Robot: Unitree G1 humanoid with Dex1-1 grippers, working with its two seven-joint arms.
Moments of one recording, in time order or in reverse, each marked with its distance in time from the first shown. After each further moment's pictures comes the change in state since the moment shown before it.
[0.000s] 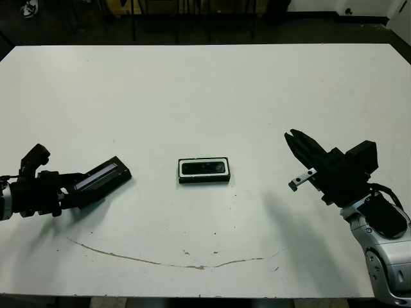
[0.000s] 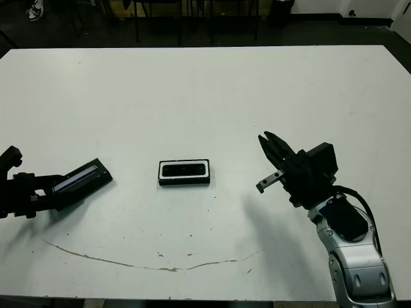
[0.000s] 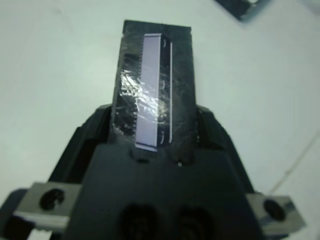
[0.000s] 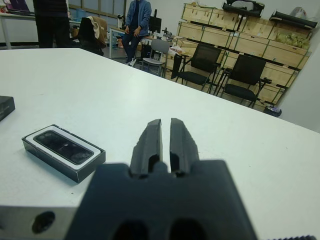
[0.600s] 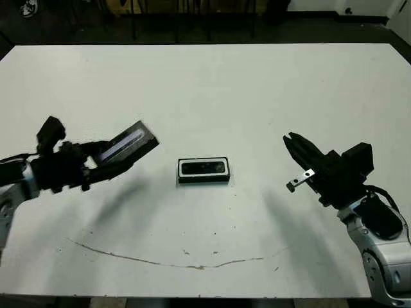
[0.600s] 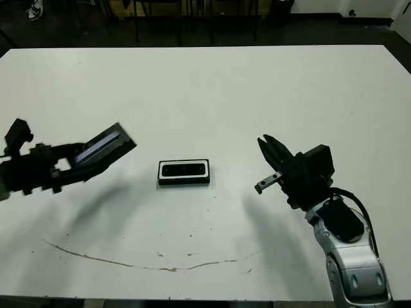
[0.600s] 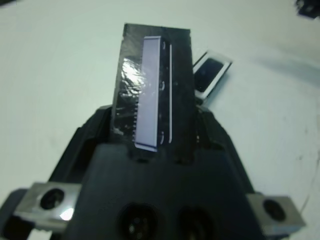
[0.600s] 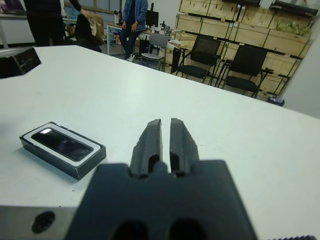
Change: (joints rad) left arm -0.131 -0.148 -0.017 -0.231 -0.064 0.005 0.152; right arm -0.007 0.017 0.010 0.041 0.024 0.030 -0.019
